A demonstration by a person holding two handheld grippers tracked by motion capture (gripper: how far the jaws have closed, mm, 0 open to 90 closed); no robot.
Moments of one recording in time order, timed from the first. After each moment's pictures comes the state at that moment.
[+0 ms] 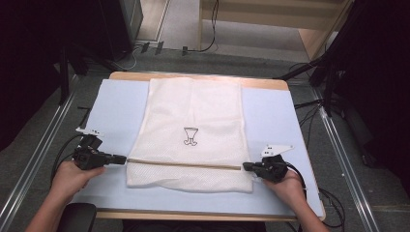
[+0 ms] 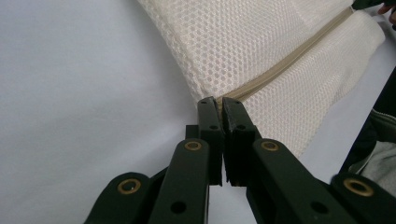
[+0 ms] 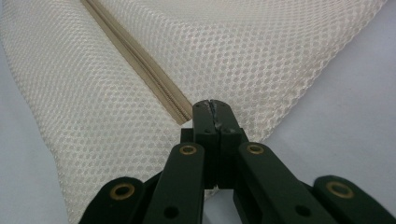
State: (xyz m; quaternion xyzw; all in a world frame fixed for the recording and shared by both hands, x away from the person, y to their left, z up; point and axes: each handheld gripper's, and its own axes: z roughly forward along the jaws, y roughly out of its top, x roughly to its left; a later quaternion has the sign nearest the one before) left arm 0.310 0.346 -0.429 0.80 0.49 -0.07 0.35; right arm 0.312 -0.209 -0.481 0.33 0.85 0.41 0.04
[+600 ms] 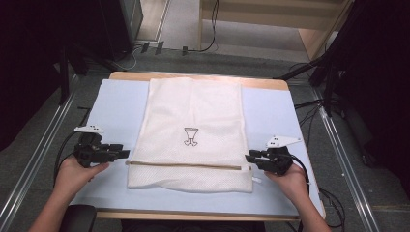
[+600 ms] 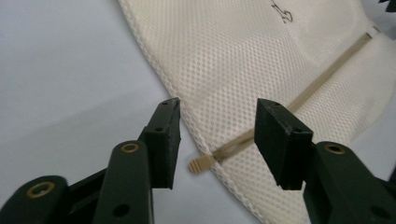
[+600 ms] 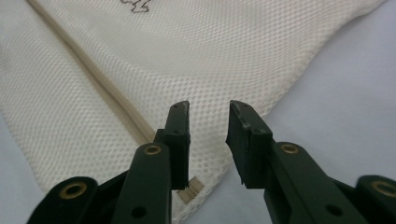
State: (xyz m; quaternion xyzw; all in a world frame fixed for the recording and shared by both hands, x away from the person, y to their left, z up) left arm 0.312 0.340 -0.414 0.79 0.47 0.04 0.38; right arm 0.324 -0.216 -0.455 0.36 0.83 0.43 0.08
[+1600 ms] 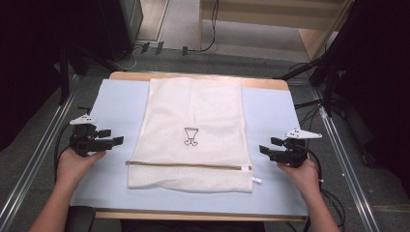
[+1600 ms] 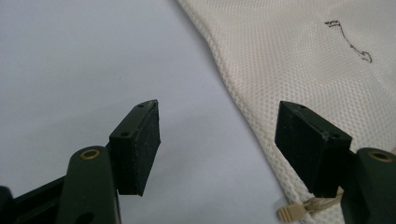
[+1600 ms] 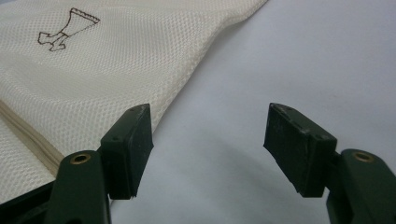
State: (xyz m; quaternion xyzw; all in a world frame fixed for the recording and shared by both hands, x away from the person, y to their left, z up) left arm 0.336 0.364 -0.423 0.76 0.51 0.12 0.38; right arm 0.345 -0.262 -0.460 0.45 0.77 0.44 0.12
